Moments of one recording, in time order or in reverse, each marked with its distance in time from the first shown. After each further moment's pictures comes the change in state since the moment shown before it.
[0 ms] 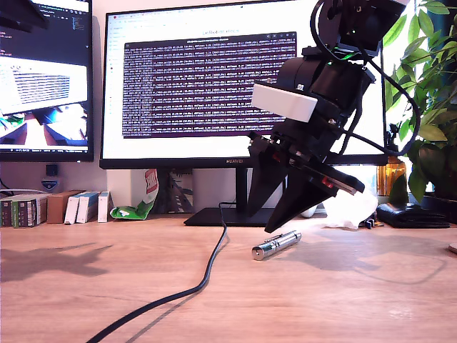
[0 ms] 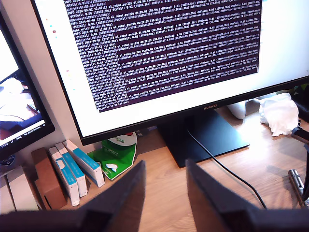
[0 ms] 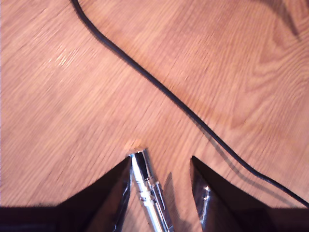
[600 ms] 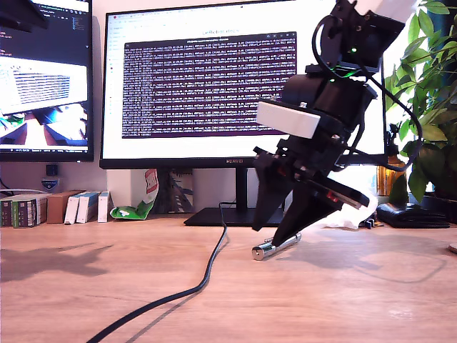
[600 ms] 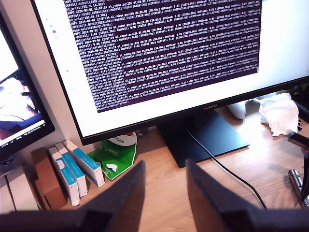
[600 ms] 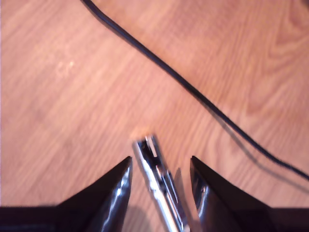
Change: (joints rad) left arm 0.000 0.000 0.000 0.000 0.000 0.000; right arm -0.039 0.043 0.000 0.011 -0.006 0.000
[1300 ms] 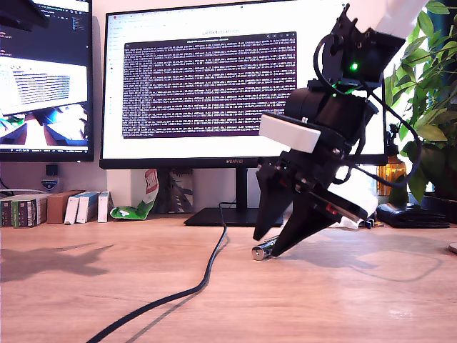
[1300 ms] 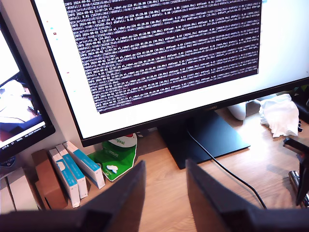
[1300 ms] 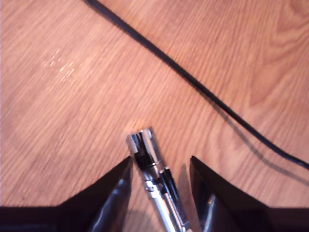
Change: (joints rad) left arm 0.000 0.000 0.000 0.006 0.000 0.000; right arm -0.008 0.049 0.000 0.041 -0.027 0.000
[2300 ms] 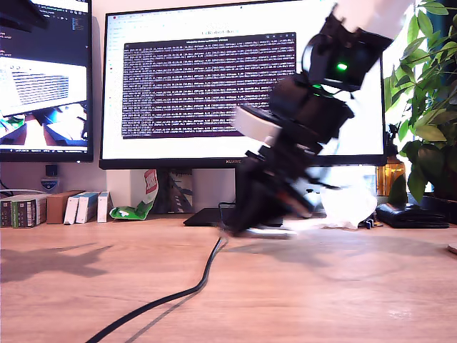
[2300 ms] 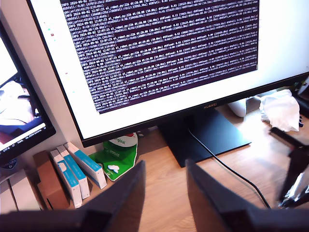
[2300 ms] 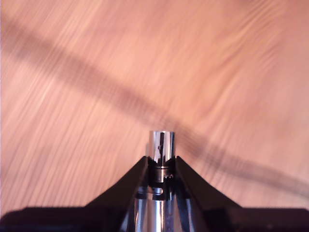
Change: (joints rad) left arm 0.000 0.004 0.000 -0.005 0.002 0.030; right arm 0.079 0.001 0.013 0.213 -0.035 0.353
